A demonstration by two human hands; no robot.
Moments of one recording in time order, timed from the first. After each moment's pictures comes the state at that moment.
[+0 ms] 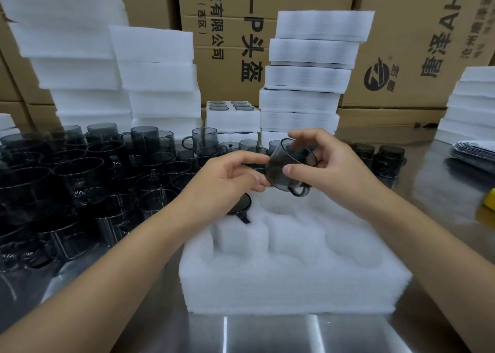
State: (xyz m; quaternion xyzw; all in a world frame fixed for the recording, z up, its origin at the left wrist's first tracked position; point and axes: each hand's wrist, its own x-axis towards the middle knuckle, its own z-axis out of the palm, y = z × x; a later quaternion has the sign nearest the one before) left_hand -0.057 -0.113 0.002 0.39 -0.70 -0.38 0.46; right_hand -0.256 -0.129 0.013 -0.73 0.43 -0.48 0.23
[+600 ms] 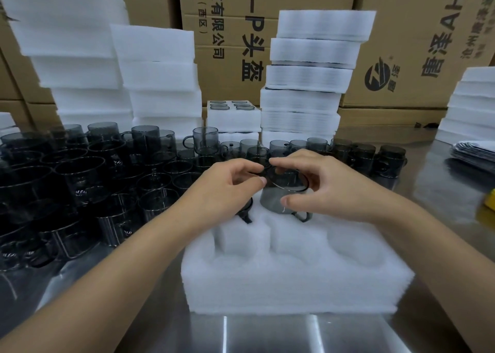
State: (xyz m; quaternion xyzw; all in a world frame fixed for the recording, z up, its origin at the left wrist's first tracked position) left_hand -0.058 -0.123 -0.006 0.48 -0.71 -0.31 0.42; right_hand -0.254 -0.116 0.019 -0.83 0.44 -0.29 0.19
